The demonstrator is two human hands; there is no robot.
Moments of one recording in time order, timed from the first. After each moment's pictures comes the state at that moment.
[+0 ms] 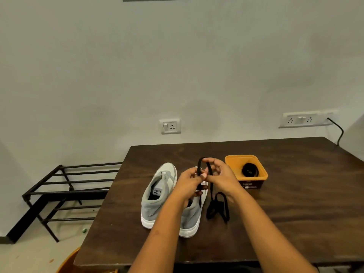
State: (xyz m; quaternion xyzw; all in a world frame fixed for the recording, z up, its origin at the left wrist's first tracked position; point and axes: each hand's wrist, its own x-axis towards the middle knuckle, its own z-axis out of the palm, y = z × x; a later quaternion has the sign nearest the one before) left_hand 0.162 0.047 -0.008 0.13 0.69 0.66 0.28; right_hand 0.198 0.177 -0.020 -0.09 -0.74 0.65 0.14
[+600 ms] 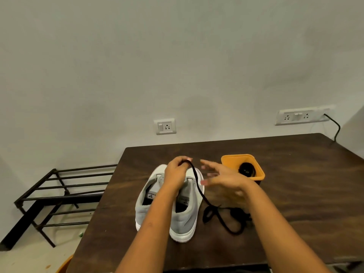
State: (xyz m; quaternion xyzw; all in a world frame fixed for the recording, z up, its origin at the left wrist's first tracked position) left_hand 0.119 0.061 -0.003 0.12 0.75 0.64 0.09; right_hand 0.196 0.214 0.002 -0.07 -0.82 0.56 -0.08
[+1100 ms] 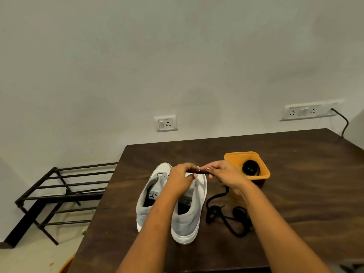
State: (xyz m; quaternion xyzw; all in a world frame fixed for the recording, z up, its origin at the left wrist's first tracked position) left_hand 0.100 0.057 -0.029 0.29 0.86 0.42 0.06; right_hand 0.171 0.215 -0.017 -0.11 -0.81 0.58 0.03
